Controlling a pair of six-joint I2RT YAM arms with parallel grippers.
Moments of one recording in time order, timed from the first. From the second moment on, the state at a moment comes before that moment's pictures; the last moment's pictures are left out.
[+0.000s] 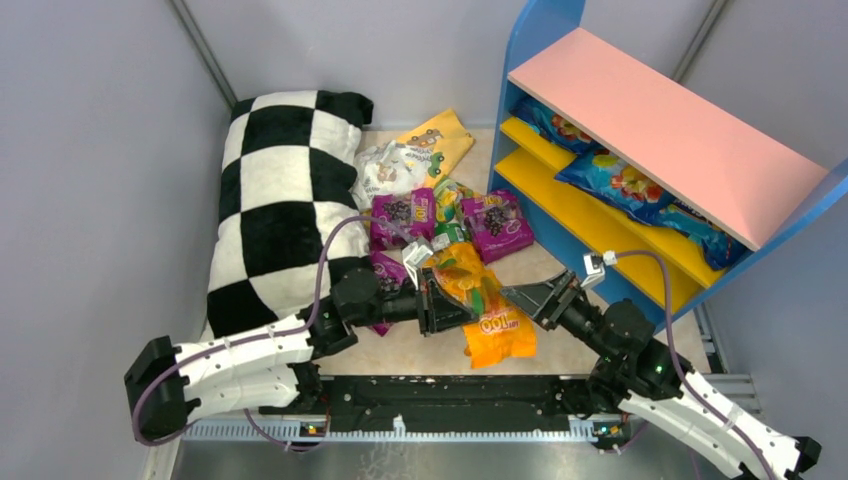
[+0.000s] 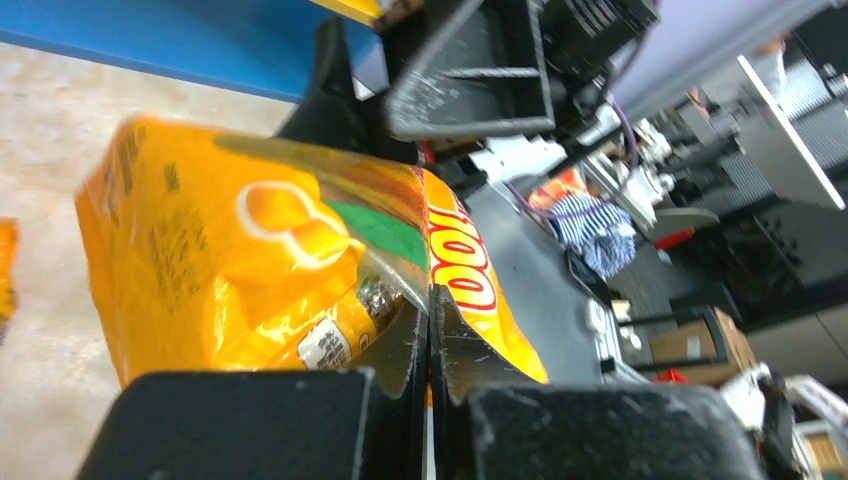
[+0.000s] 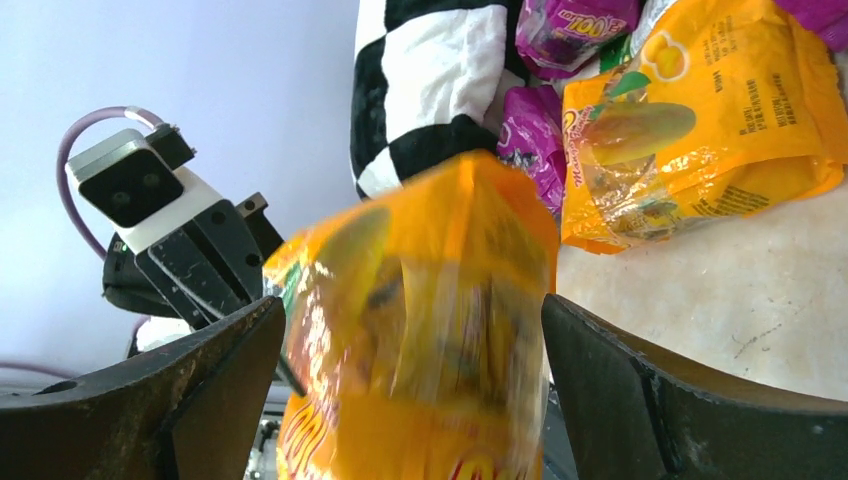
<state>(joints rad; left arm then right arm) -1.07 0.95 0.53 0.44 0.34 -0.75 0.90 0.16 0.31 -0.21 0.13 1.19</state>
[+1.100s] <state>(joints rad) -1.08 0.97 0.66 0.19 0.42 -0.47 0.89 0.10 0.32 -0.24 -0.04 1.17</state>
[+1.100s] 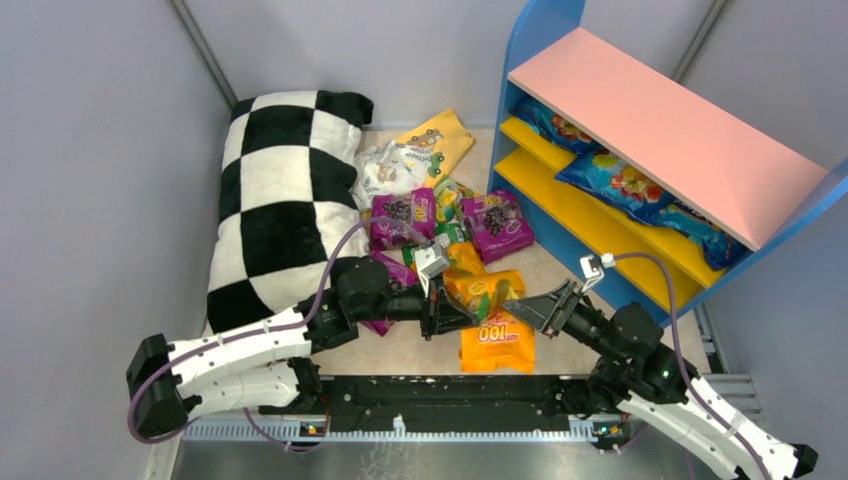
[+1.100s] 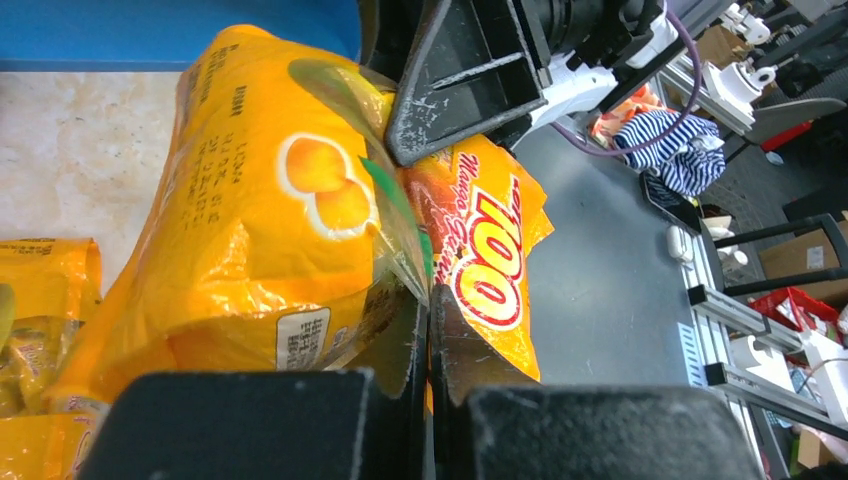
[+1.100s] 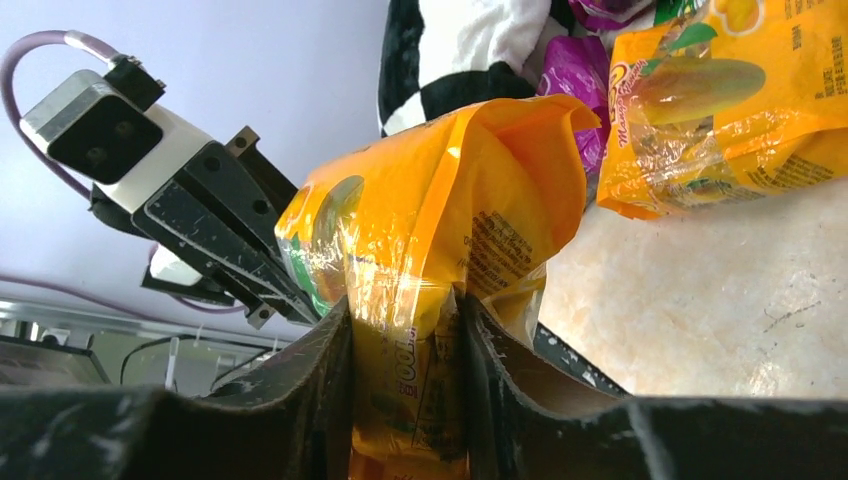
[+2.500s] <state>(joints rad) -1.07 0.89 1.03 -0.02 -0.65 -0.02 0.89 1.05 1.50 -0.36 0.43 0.30</state>
